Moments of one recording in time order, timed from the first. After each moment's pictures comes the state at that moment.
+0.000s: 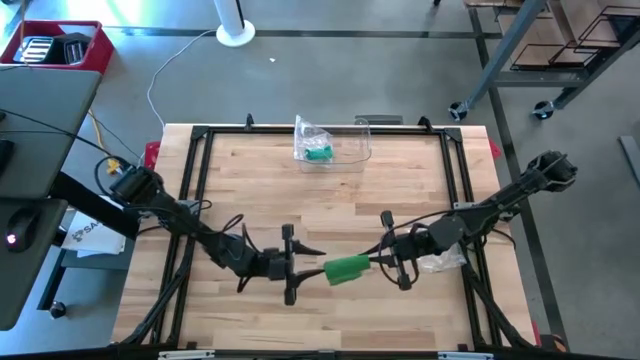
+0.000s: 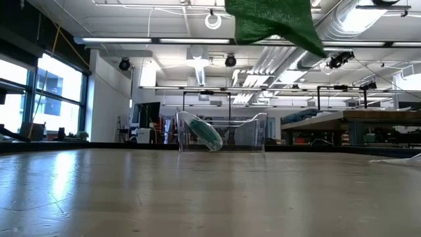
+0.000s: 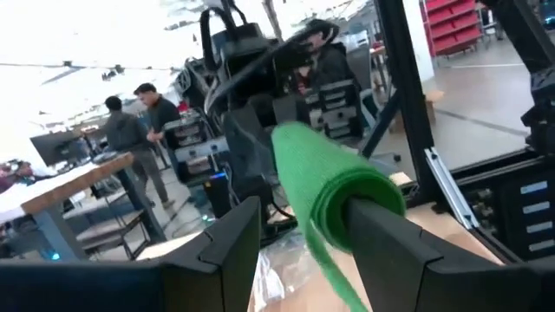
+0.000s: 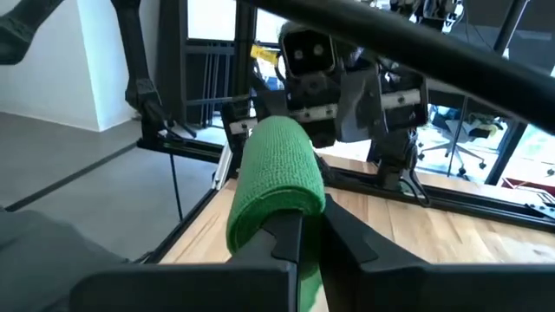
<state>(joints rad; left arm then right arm) -0.54 1.62 0.84 0.92 -0.59 0.41 0.50 1.21 0.68 0.46 0.27 -0.09</state>
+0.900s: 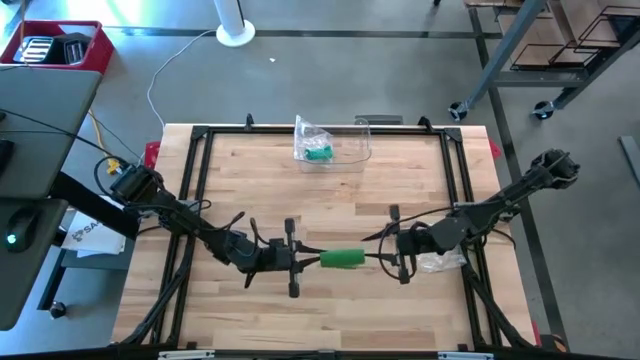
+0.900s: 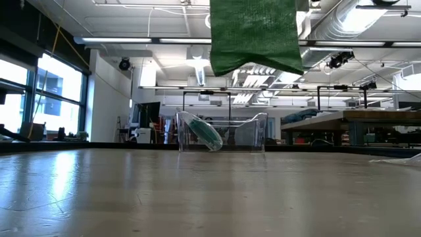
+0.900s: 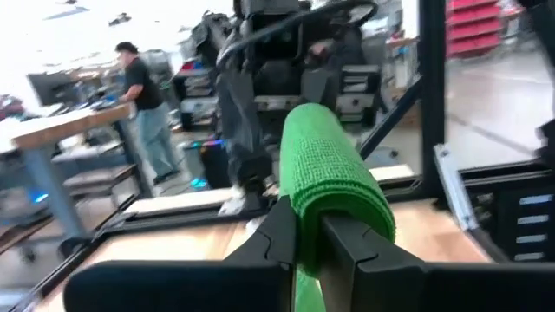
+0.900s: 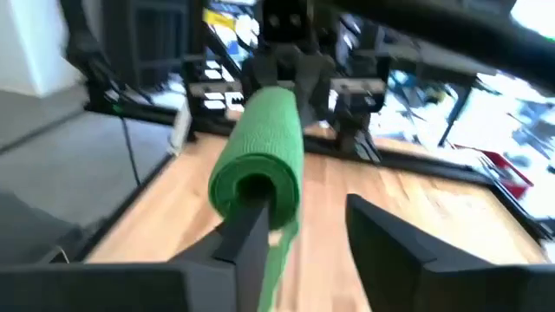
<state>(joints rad) -0.51 1.62 0.84 0.84 -0.61 0.21 0.52 1.16 0.69 0.30 0.40 -0.09</state>
